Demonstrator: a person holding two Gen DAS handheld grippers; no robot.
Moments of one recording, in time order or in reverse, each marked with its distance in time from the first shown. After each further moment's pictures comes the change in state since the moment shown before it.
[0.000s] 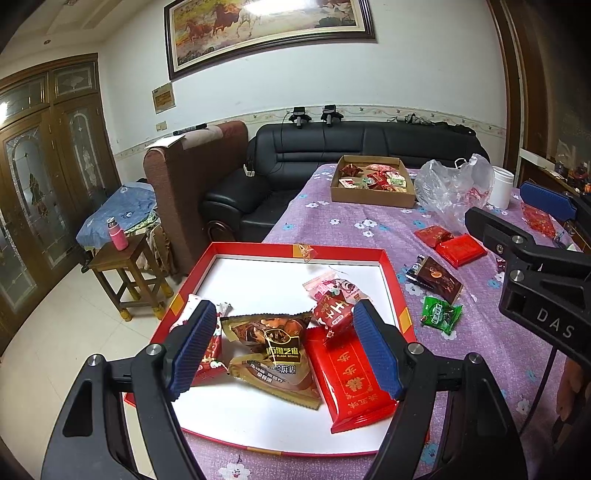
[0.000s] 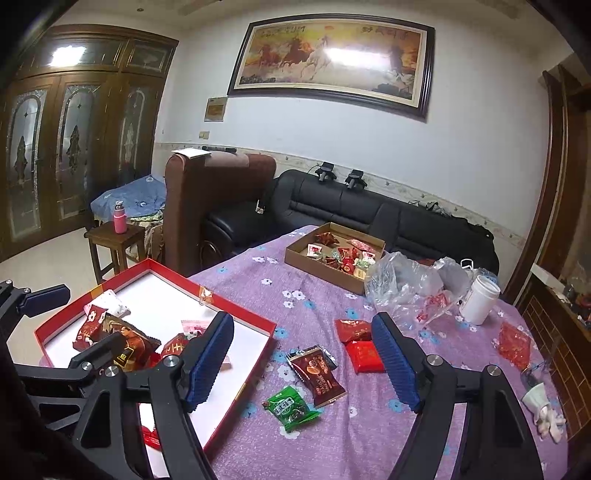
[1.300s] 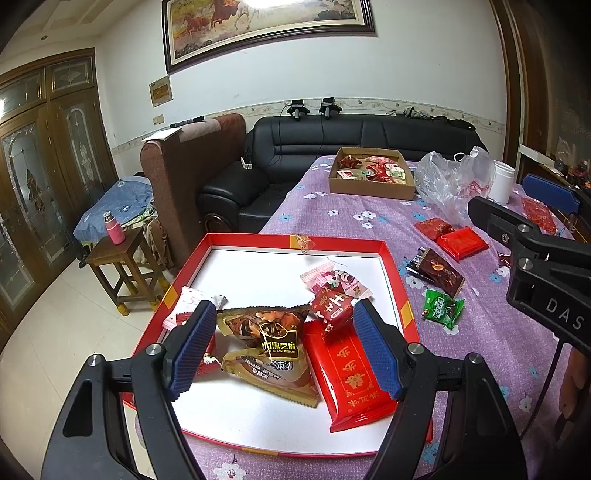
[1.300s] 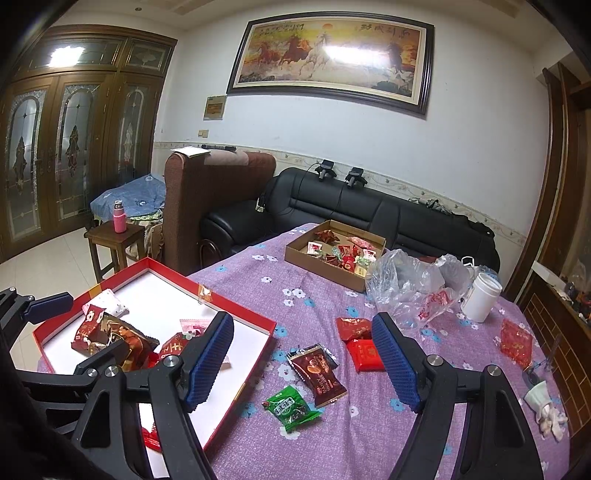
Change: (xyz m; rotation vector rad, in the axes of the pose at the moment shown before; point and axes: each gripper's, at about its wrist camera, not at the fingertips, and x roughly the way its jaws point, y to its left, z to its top) left arm 0.007 0.000 -0.007 -0.001 0.025 -0.013; right arm 0.002 -0.002 0.000 0.004 0.004 0.000
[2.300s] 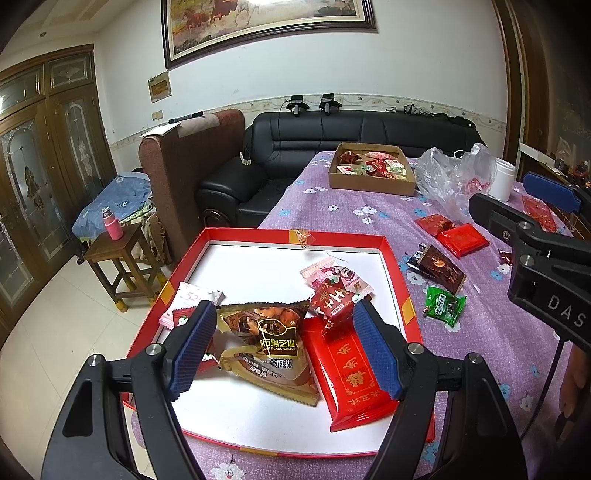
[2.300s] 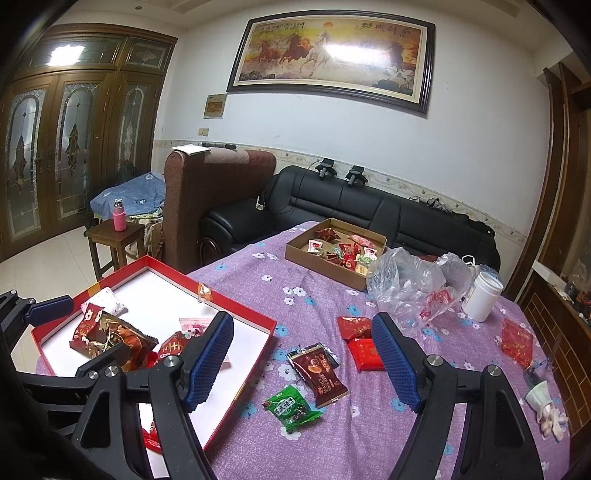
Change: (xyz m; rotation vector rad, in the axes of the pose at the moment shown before) left arm 0.006 0.000 -0.001 -0.003 0.015 -0.007; right arm 0.002 0.000 -0.001 0.000 0.004 0.000
